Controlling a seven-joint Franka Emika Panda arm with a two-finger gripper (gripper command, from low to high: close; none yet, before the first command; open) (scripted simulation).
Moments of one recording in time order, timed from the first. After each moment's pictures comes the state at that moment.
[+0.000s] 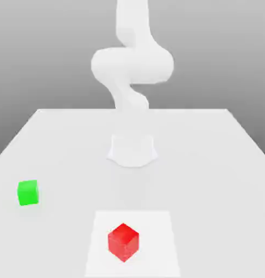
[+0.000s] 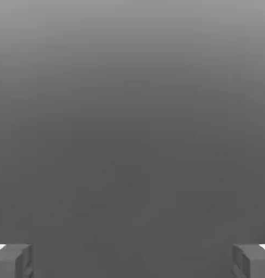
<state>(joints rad) -0.04 -0.71 0.03 -2.33 -0.01 2.34 0.87</state>
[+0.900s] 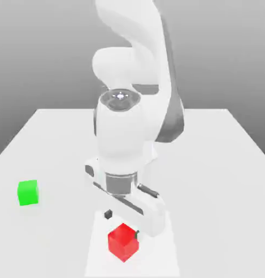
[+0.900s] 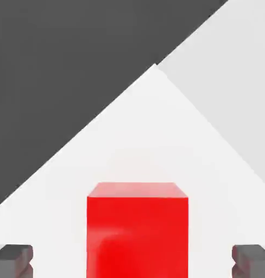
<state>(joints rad) -0.17 0.27 0.11 -2.60 -0.10 2.87 1.56</state>
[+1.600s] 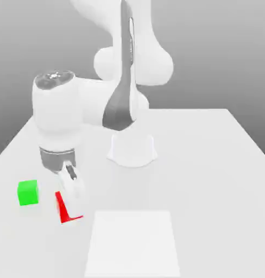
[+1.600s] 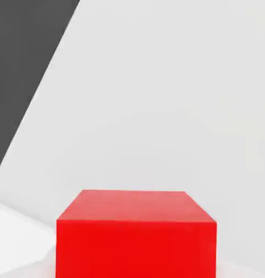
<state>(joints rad) -0.50 0.00 -0.05 -2.71 -0.05 2.70 1.67</state>
